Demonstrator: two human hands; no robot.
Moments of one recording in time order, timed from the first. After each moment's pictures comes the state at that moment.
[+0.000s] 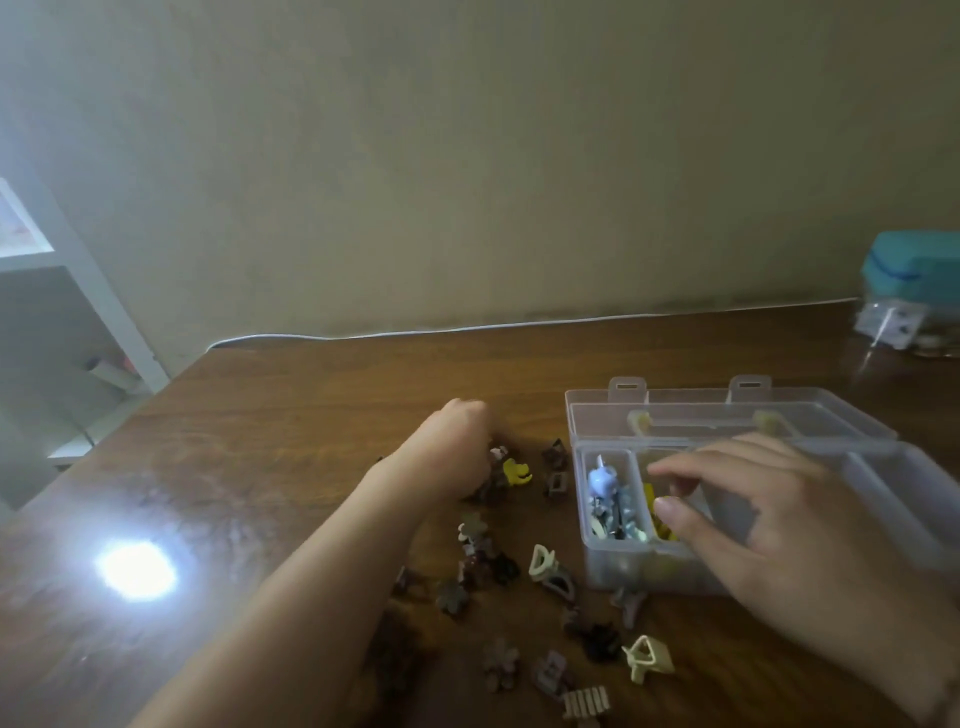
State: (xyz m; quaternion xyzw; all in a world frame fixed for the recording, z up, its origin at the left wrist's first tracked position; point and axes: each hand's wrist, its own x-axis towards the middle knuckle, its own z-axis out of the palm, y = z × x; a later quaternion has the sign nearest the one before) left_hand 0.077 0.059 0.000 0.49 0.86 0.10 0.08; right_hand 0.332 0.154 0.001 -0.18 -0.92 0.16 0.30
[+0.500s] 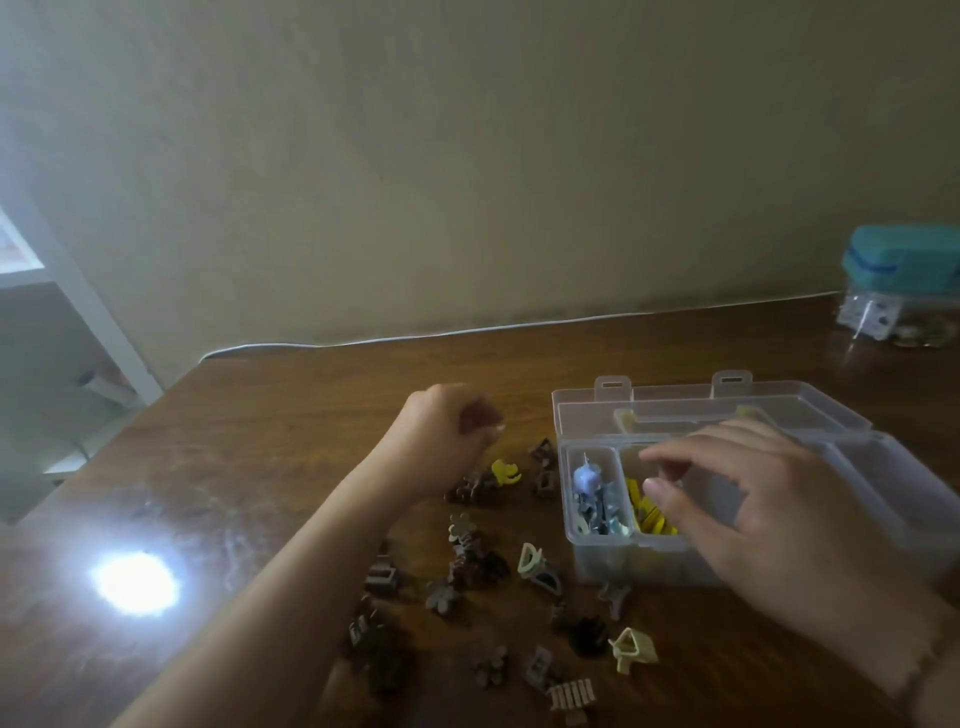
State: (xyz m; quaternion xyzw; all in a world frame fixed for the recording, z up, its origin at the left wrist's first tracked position) left_hand 0.094 0.041 0.021 0.48 0.83 0.27 0.06; right_hand 0.333 0.157 0.000 -0.18 -0.91 0.16 0.33
